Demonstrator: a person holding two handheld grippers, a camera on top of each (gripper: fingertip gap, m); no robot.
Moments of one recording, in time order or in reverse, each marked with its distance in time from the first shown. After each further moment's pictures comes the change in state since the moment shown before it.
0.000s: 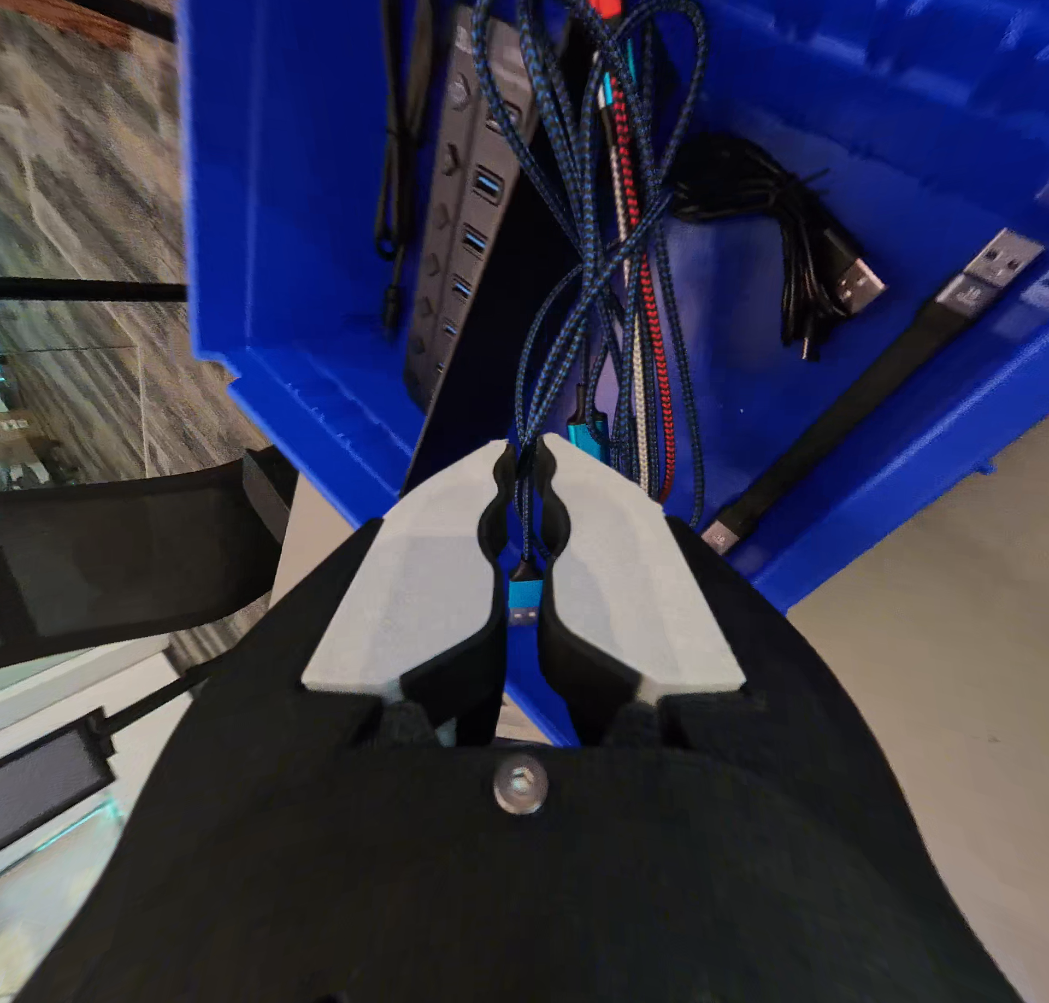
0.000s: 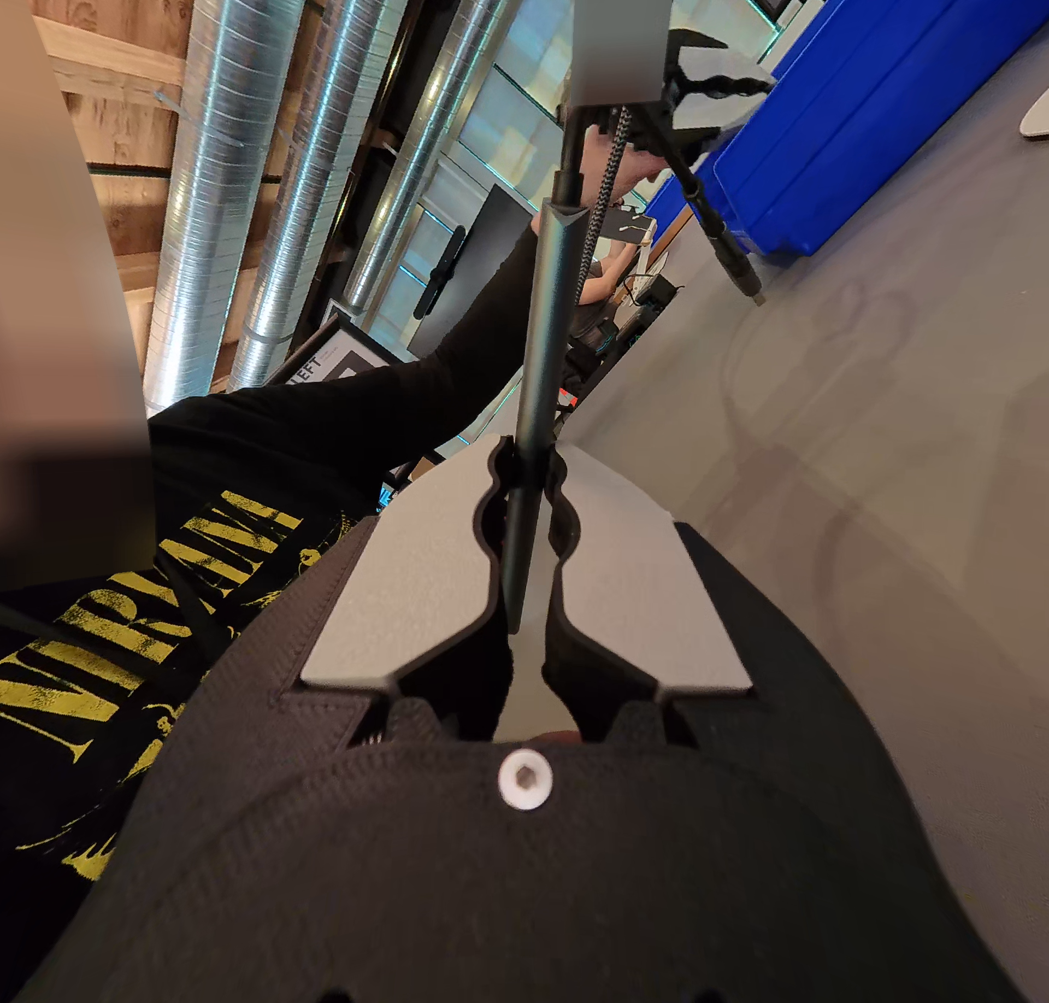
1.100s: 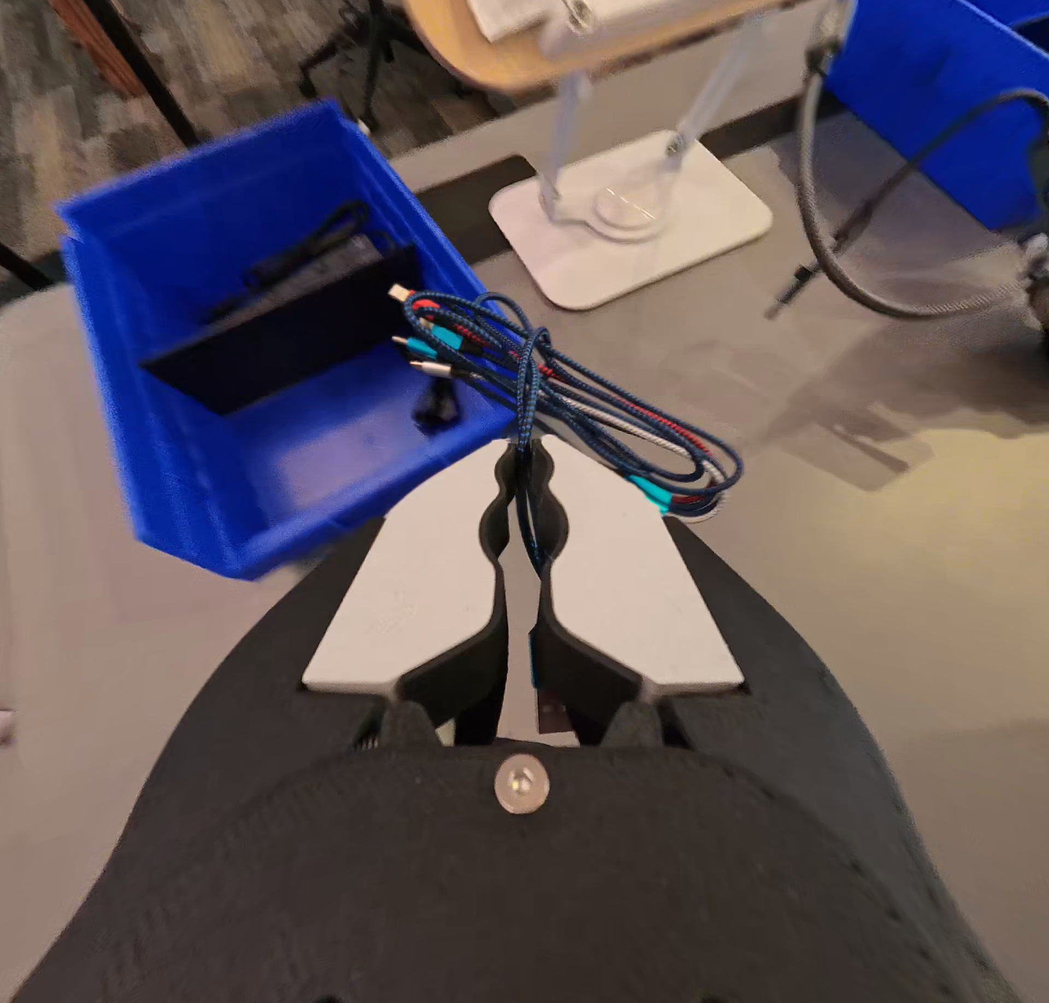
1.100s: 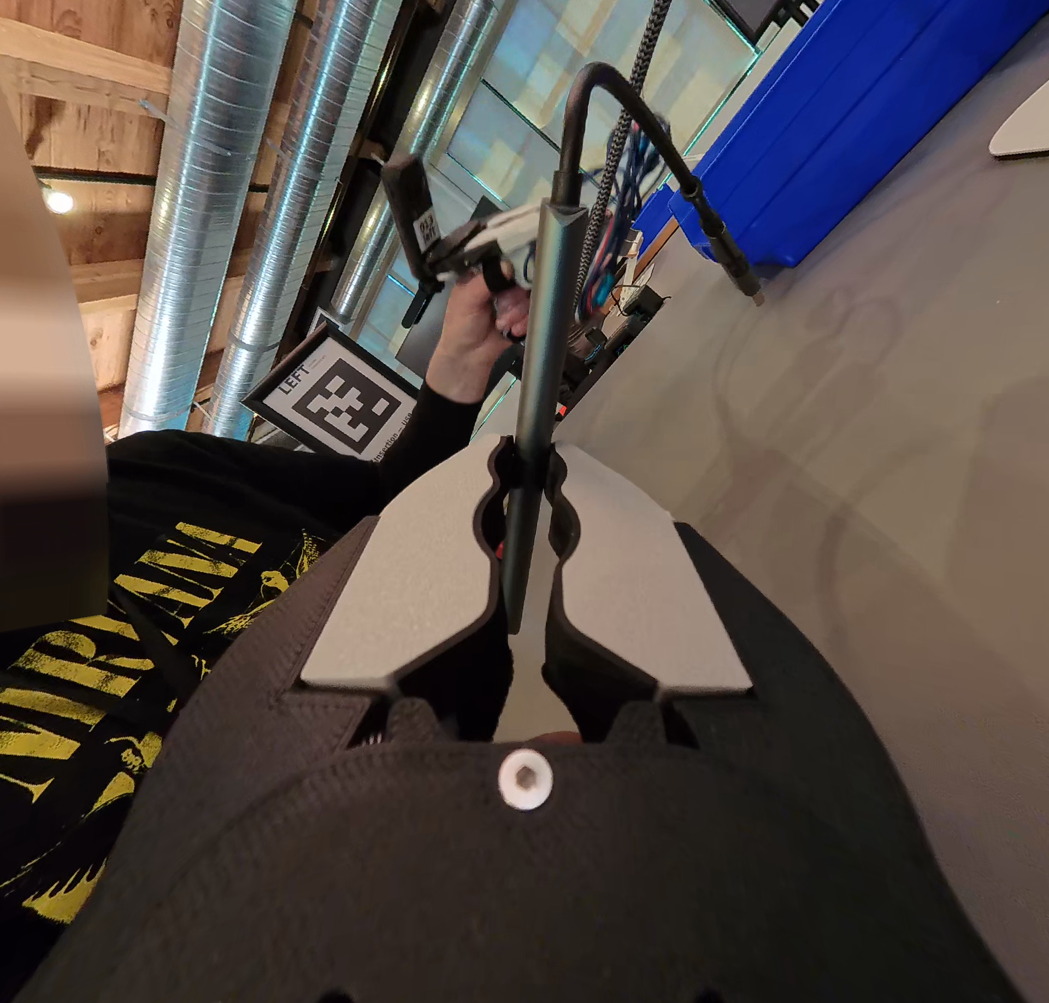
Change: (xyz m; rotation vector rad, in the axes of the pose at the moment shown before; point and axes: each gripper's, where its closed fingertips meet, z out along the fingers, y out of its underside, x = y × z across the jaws) left arm 0.116 -0.029 -0.169 0.544 0.166 -0.716; right arm 0.001 -0.001 0.000 0.020 0.023 -0.011
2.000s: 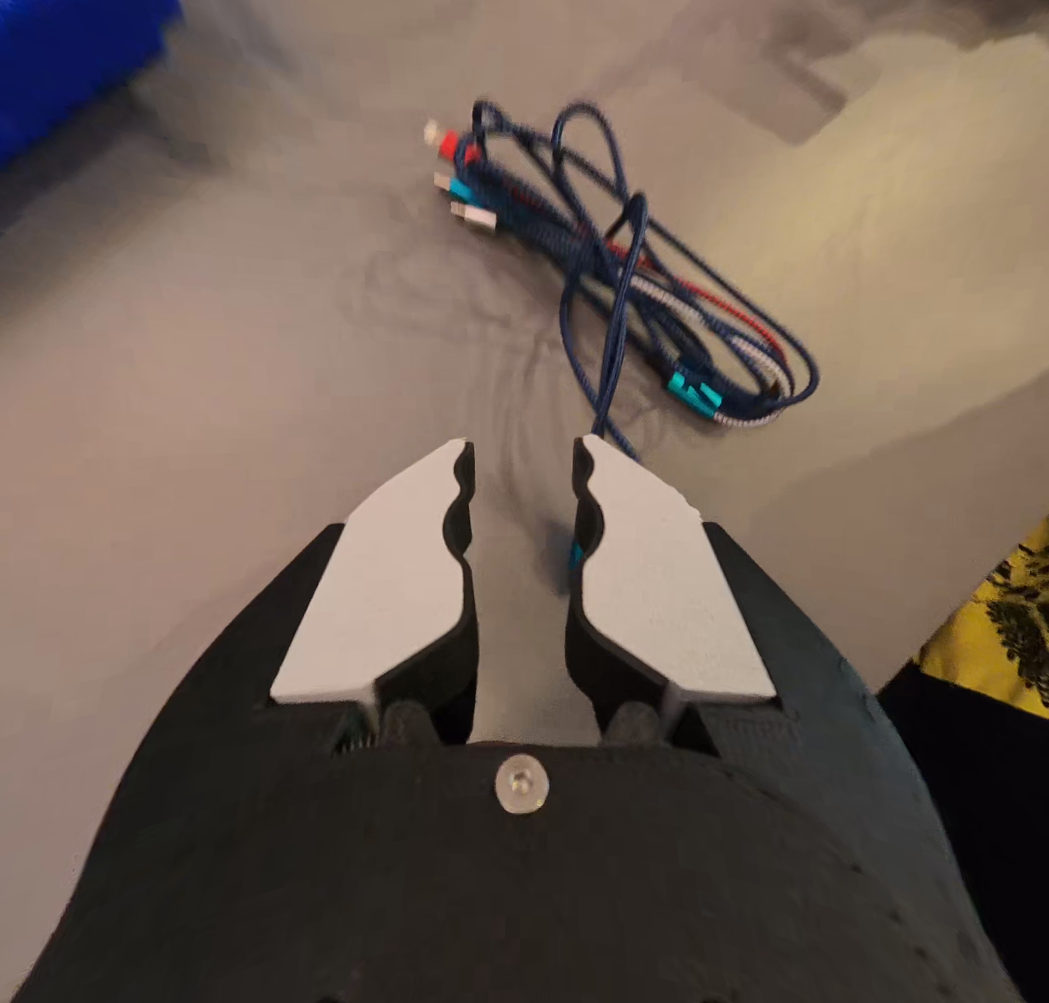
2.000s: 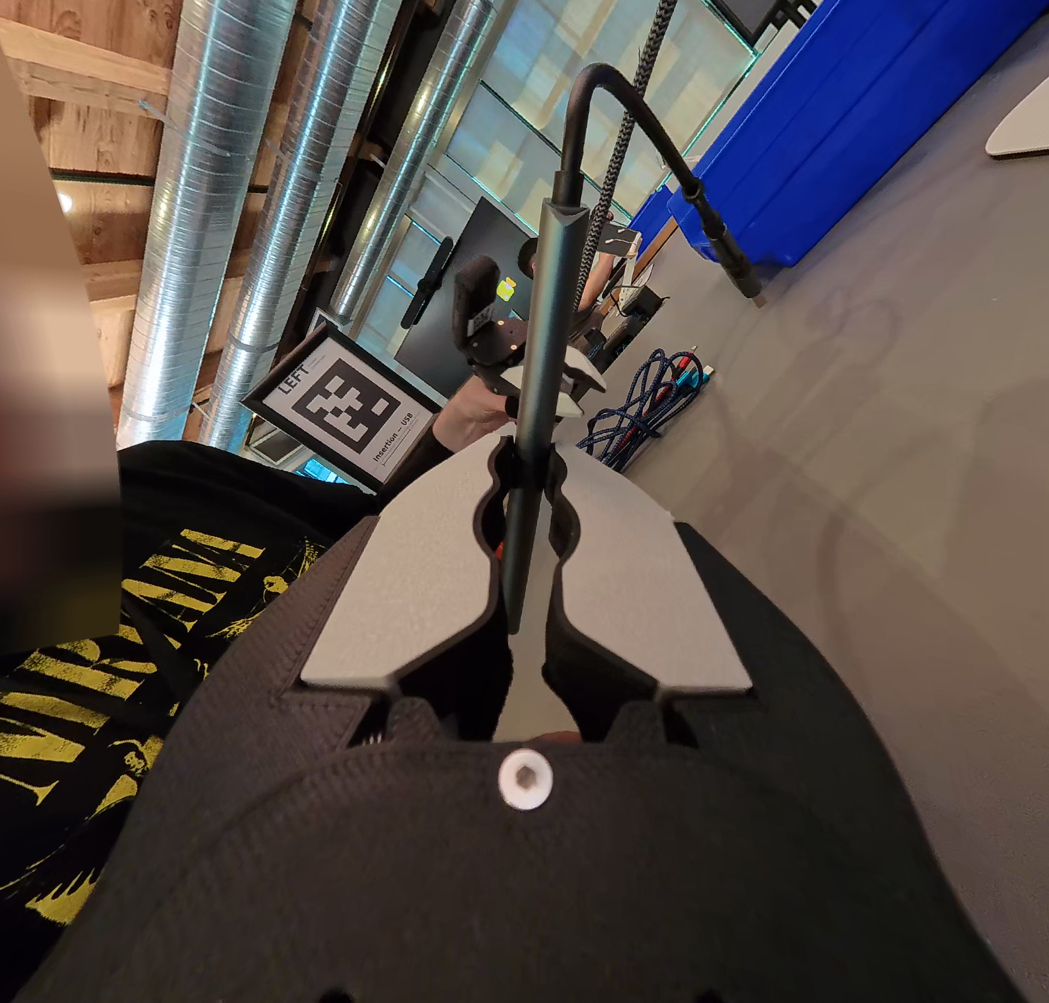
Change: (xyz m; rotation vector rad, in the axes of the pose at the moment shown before) left arm 0.077 0.141 0.012 -0.438 0.315 -0.016; right arm 0.000 0.001 -0.001 0.001 0.003 -0.001
